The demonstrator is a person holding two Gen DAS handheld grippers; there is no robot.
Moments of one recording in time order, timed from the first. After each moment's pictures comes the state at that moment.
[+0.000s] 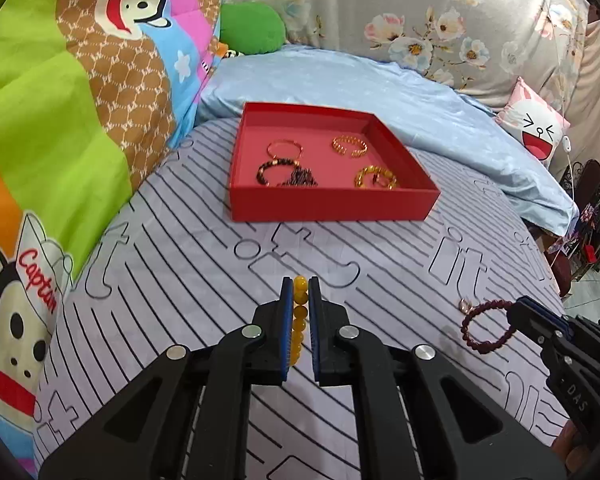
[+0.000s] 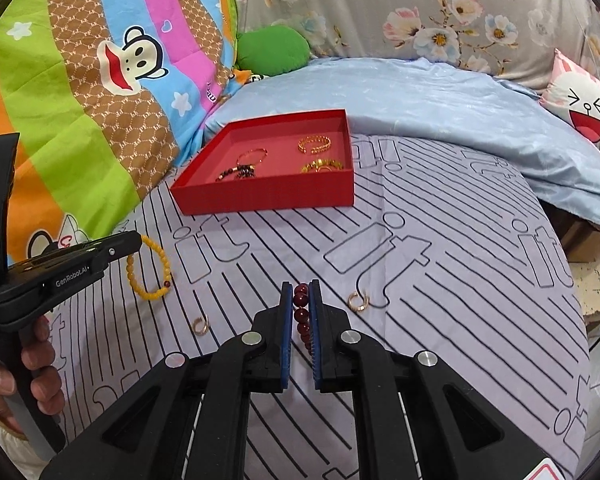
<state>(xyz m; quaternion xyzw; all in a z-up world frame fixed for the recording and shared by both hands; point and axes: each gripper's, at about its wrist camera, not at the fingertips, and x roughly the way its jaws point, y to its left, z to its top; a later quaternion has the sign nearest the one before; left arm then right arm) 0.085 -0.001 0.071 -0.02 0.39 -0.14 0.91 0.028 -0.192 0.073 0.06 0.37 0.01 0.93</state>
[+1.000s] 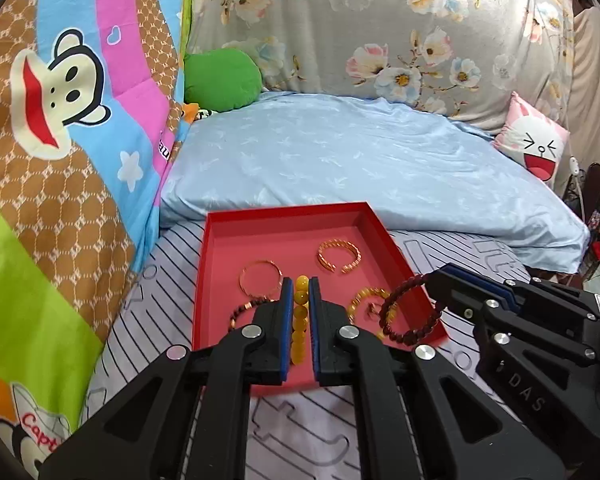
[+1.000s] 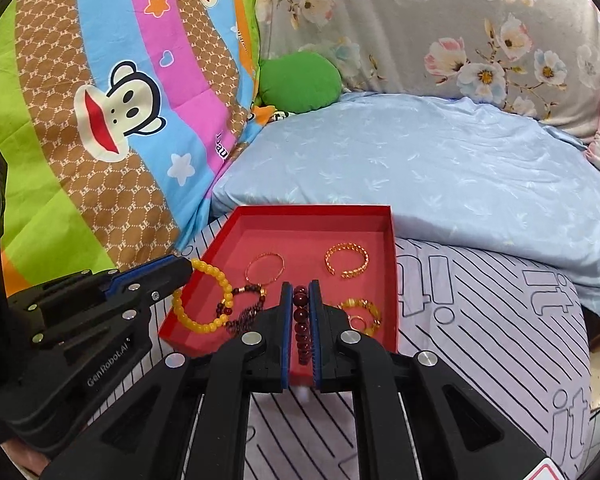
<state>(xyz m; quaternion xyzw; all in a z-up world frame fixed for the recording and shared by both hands) 0.217 -0.060 0.127 0.02 0.33 -0.16 0.93 0.210 -0.189 0.124 0.05 0.34 0.06 0.94</state>
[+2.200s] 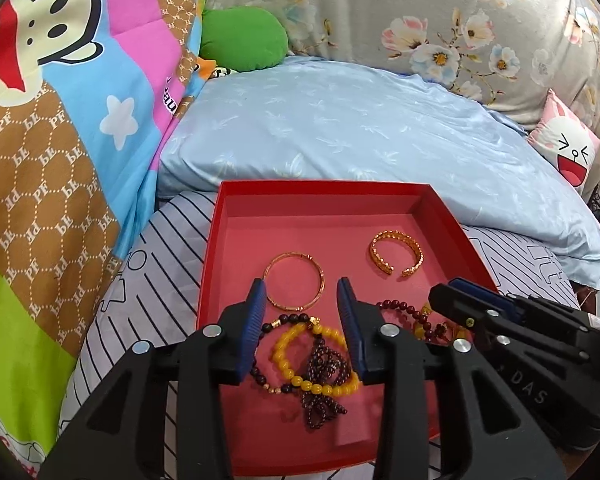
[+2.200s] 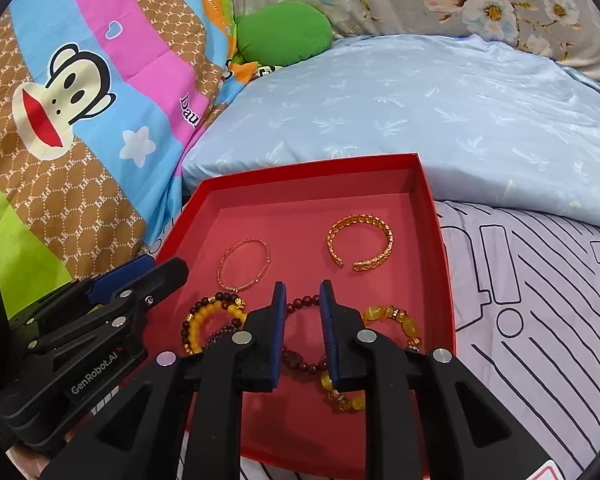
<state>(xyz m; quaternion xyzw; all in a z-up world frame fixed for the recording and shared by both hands) 0.296 -0.045 0.066 0.00 0.38 -0.13 0.92 0.287 -0.193 0.056 0.10 0.41 0.07 0.91</state>
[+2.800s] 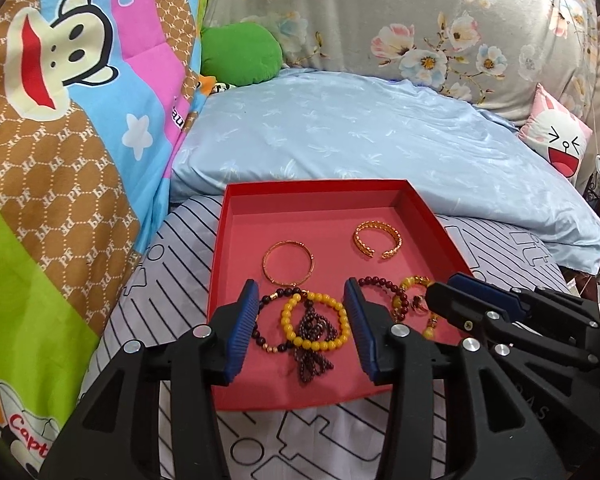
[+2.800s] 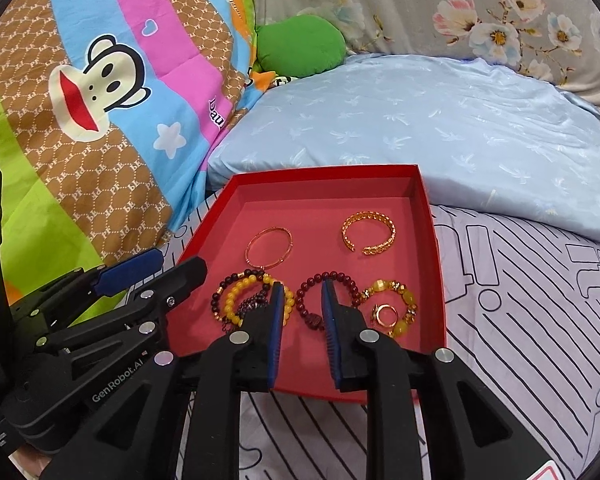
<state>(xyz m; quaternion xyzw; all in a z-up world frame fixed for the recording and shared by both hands) 0.246 -0.043 0.089 0.02 0.35 -0.13 0.93 0.234 -0.179 0.084 0.07 0.39 0.07 0.92</state>
